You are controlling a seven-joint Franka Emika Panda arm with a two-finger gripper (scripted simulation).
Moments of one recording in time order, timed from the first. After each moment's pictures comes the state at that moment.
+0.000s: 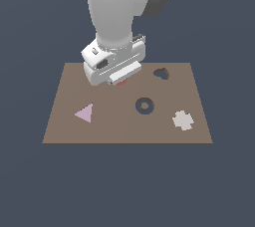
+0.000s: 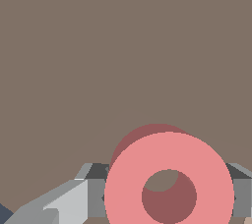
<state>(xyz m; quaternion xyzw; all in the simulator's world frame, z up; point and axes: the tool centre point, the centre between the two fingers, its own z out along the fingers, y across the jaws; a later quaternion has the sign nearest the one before) -0.077 -0.032 0.032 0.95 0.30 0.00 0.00</state>
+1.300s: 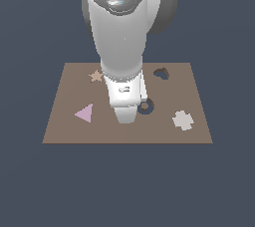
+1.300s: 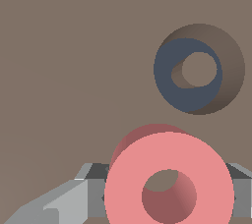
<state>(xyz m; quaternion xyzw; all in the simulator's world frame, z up) 0.010 -0.012 0.037 0.67 0.74 0.00 0.00</state>
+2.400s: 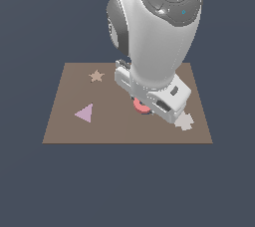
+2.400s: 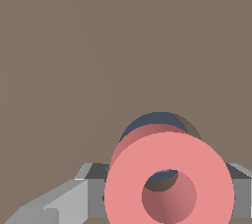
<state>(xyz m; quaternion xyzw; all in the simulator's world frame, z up) 0.034 0.049 0.040 0.35 0.94 0.00 0.00</state>
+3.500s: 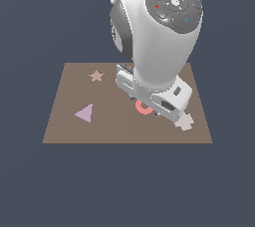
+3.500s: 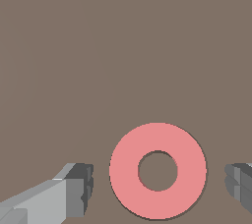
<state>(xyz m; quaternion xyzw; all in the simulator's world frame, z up) 0.033 0.056 0.031 0.31 0.95 0.00 0.00</state>
